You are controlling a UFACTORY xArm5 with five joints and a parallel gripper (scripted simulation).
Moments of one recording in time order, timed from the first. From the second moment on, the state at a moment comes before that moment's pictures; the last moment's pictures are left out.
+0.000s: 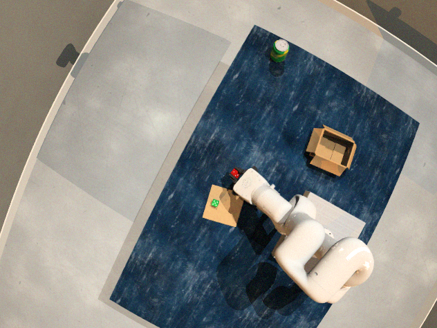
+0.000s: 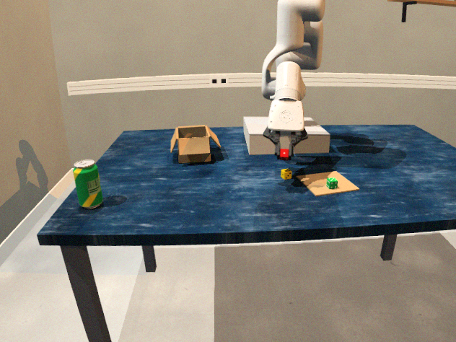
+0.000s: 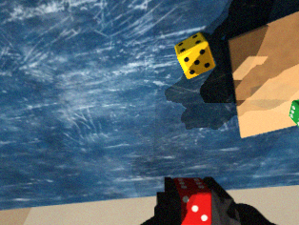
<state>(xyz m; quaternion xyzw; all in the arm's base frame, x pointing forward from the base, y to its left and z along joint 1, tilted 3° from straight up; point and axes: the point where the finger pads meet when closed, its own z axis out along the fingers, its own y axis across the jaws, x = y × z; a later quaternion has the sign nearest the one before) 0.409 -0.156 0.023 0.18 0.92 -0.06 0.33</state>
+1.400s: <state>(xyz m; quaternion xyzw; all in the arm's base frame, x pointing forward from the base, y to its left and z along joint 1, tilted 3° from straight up) 0.407 -0.154 -0.034 0.17 0.88 -0.08 0.44</state>
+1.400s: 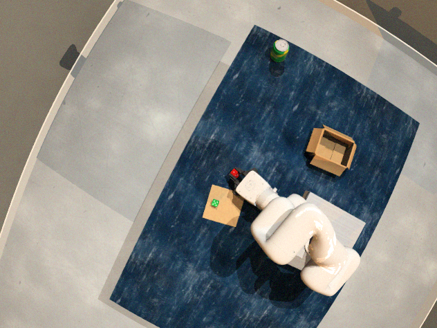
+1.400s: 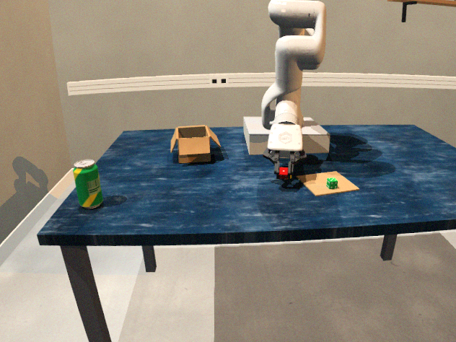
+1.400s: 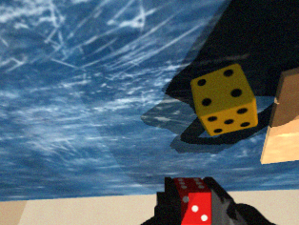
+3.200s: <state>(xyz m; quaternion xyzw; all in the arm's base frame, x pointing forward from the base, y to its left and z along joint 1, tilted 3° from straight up) 0.407 -0.154 -0.053 0.17 0.88 -0.08 0.44</state>
